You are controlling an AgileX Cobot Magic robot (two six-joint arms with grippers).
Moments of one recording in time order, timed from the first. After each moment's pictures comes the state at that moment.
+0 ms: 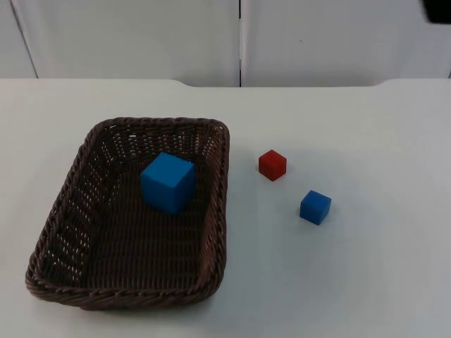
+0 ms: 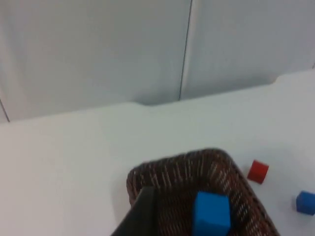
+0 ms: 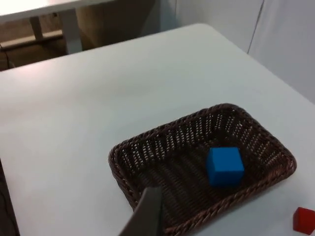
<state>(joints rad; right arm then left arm) 0.87 0.88 -0.85 0.24 0.48 -0.39 0.04 0.71 -0.76 -0.65 0.67 0.61</state>
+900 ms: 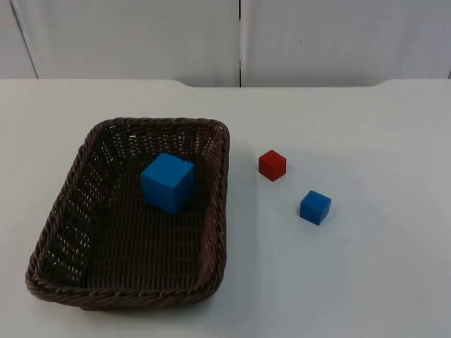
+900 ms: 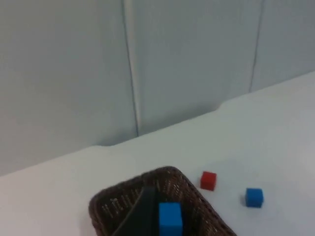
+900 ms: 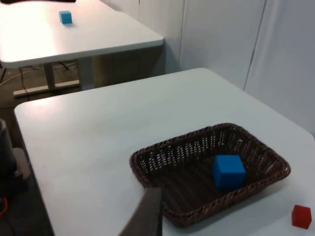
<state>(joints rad) 0.87 0.37 -0.65 0.24 0.65 -0.34 -0.05 0.28 -0.69 -0.61 0.84 0.57</state>
